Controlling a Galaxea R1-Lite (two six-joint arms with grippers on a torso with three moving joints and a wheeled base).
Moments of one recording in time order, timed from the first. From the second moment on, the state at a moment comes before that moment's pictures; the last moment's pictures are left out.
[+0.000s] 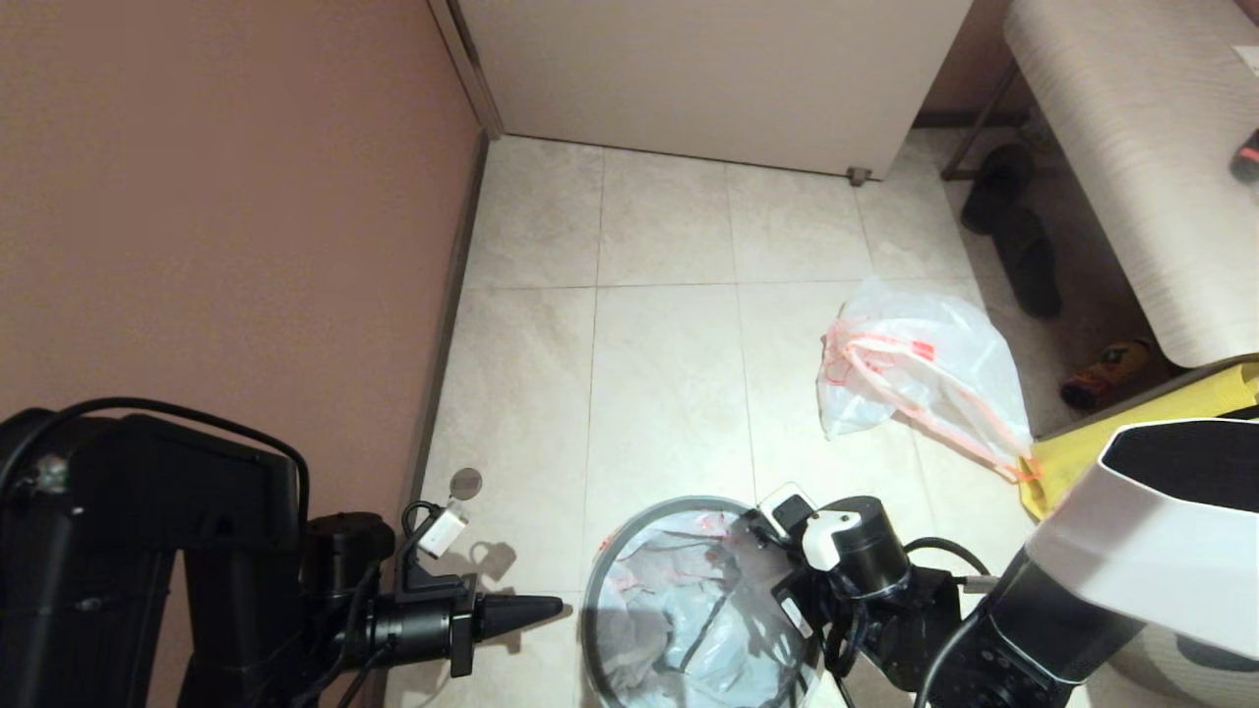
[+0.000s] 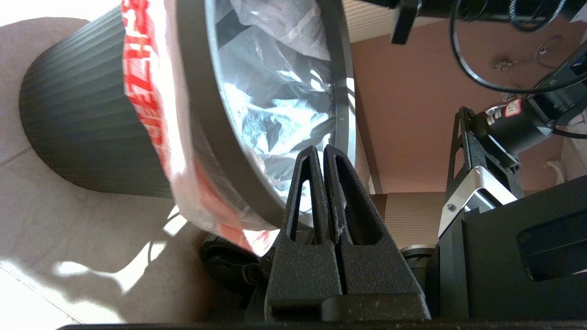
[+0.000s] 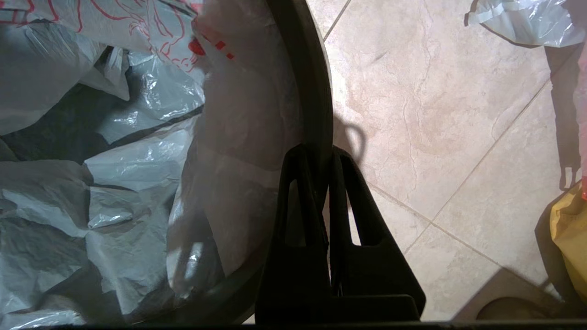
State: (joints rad) left arm -0.11 2.33 -0.29 -1.52 -1.12 -0.11; right arm 0.67 2.16 -0.71 -0.82 -0.41 -0.19
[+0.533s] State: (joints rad) left arm -0.11 2.32 -0.29 -1.52 -1.12 -0.10; right arm 0.65 2.27 -0.78 -0.82 -0.41 -0.25
